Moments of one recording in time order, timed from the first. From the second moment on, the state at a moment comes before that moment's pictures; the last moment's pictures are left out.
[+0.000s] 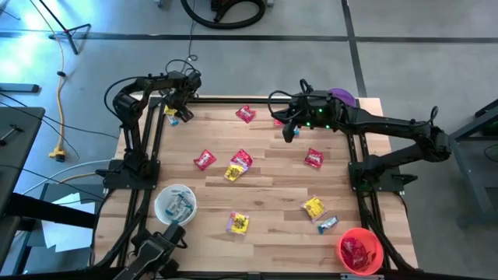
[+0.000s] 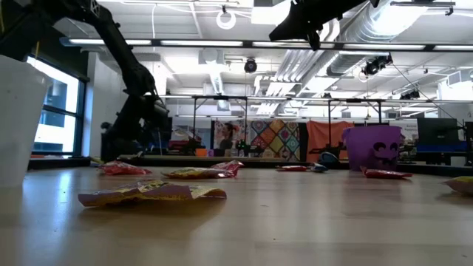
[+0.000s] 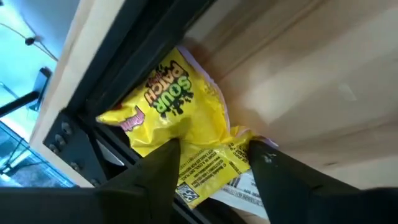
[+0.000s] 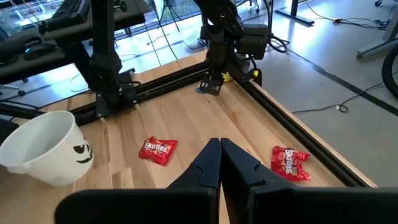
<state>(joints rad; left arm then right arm) 1.09 2.01 1.26 -0.97 -0.44 0.23 -0.30 1.24 1.07 -0.18 0.01 0.18</state>
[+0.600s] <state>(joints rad) 1.04 1.84 1.26 -0.97 -0.14 0.13 -0.30 1.24 1.07 -0.19 0.01 0.16</state>
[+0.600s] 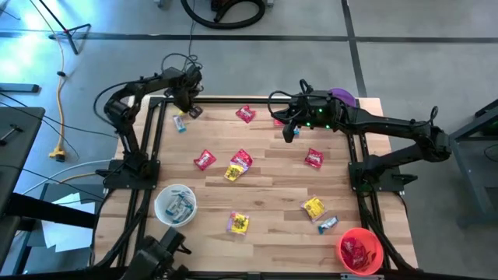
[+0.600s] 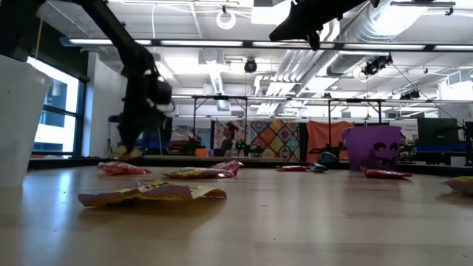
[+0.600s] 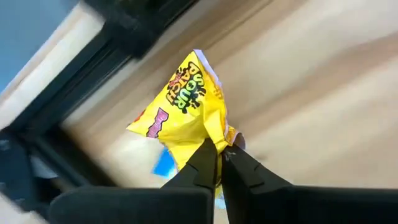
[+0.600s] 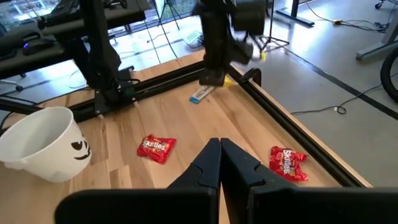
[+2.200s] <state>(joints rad) 0.40 1.63 1.27 0.42 1.21 -0.70 -0.28 1.26 1.07 0.18 -0.54 0.43</state>
